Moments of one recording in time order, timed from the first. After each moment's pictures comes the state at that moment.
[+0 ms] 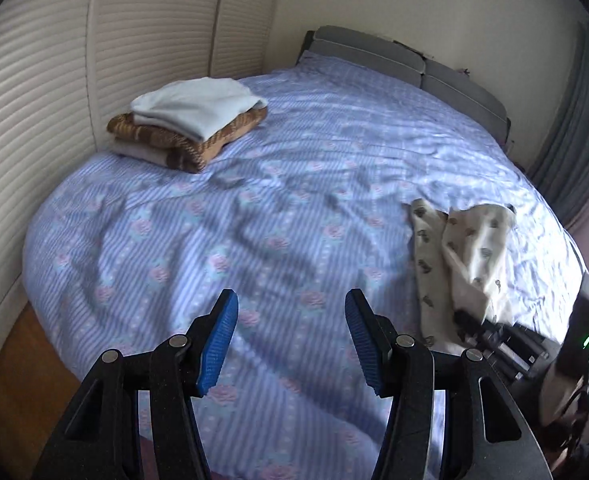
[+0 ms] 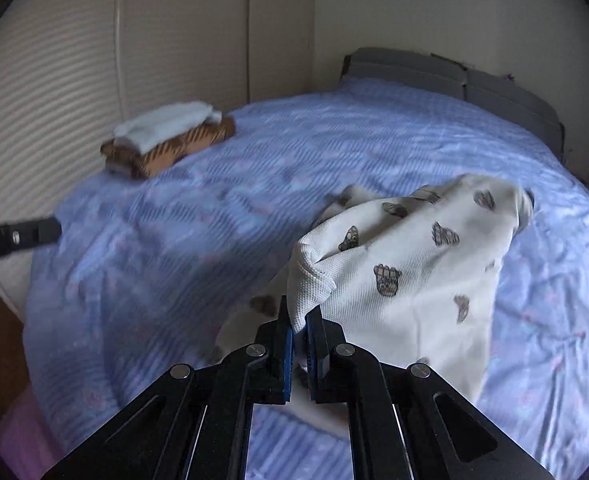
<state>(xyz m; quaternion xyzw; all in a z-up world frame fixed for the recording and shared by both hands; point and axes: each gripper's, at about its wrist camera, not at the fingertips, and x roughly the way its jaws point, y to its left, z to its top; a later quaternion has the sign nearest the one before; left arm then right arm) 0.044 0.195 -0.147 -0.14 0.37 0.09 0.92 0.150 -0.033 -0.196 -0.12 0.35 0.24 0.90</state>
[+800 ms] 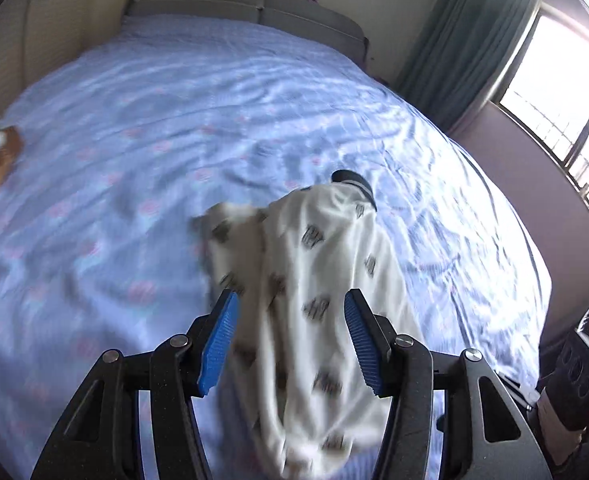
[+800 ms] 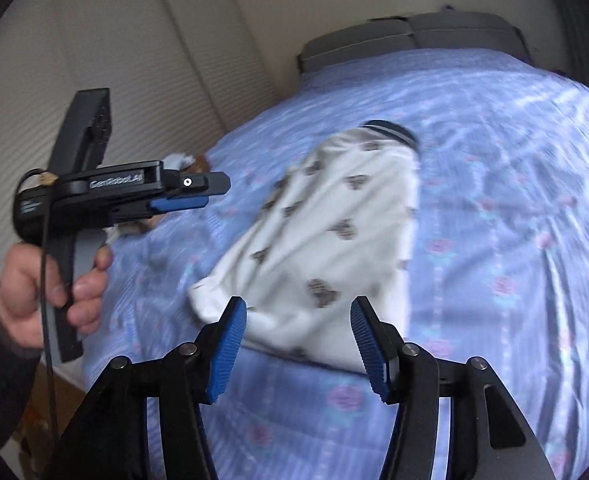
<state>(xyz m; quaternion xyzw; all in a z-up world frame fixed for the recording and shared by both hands) 0.238 0.073 -0.153 -0.08 0.43 -0.22 0.87 0.127 -0.166 -0.194 0.10 0.36 0.20 0.91</state>
